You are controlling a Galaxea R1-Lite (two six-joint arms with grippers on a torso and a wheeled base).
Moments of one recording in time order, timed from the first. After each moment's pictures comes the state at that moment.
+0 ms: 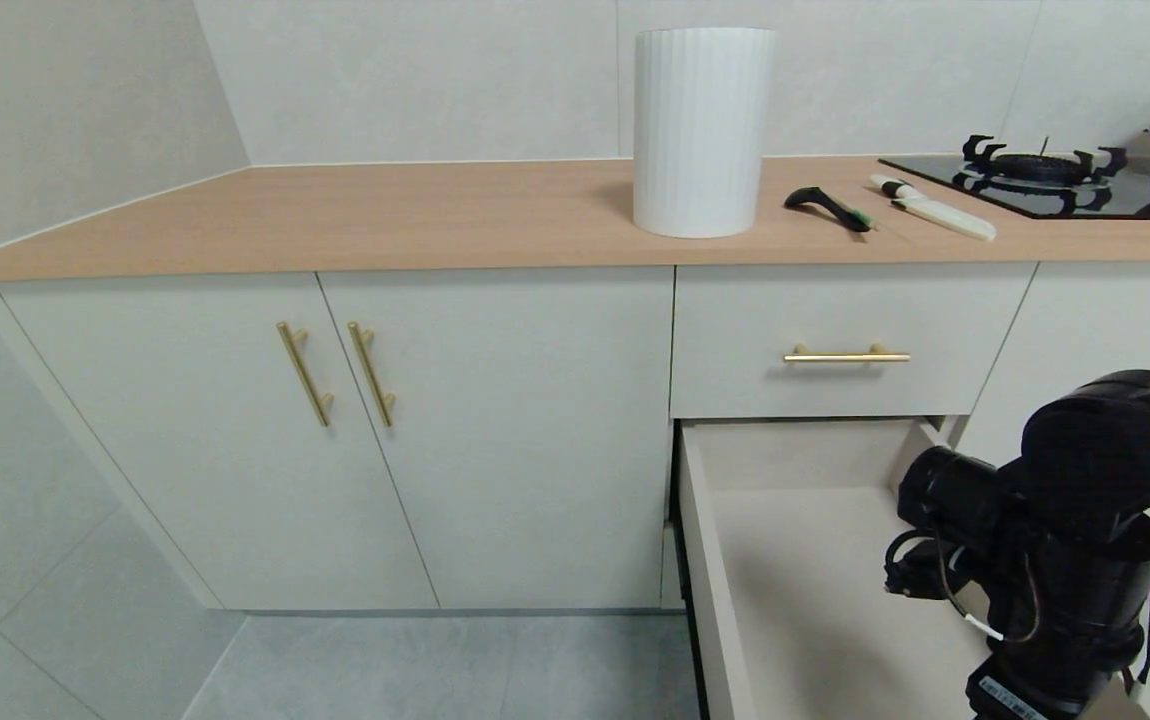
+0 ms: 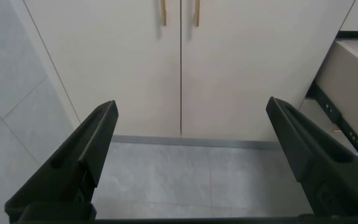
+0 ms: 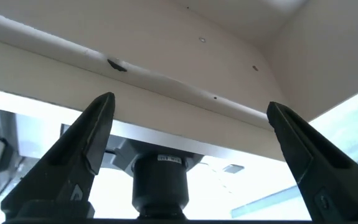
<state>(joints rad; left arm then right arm) 0.00 0.00 0.00 0.00 0.05 -0.01 0.46 1.88 -1.05 0.97 -0.08 -0.06</state>
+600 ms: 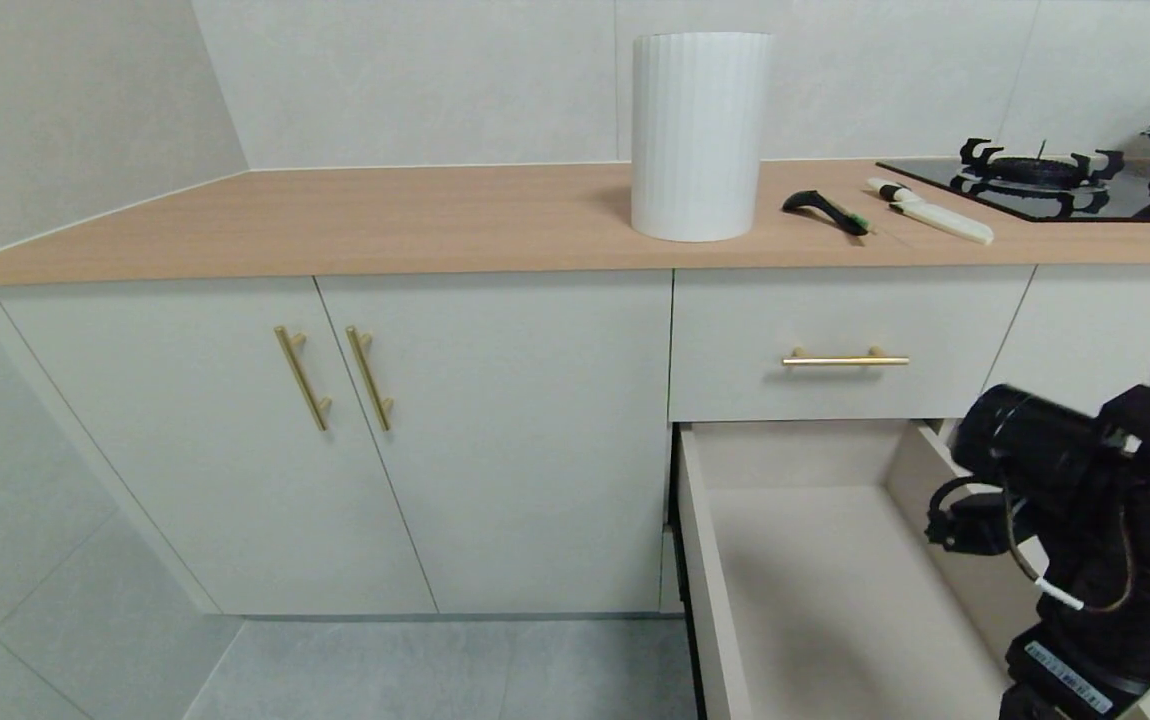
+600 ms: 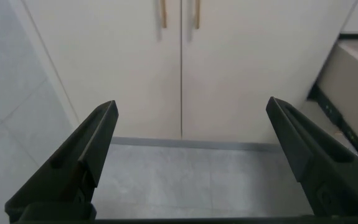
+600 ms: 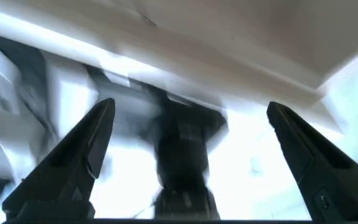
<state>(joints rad) 0.00 0.00 0.00 0.00 0.05 -0.01 0.46 1.68 -1.19 1.08 -0.05 0.07</state>
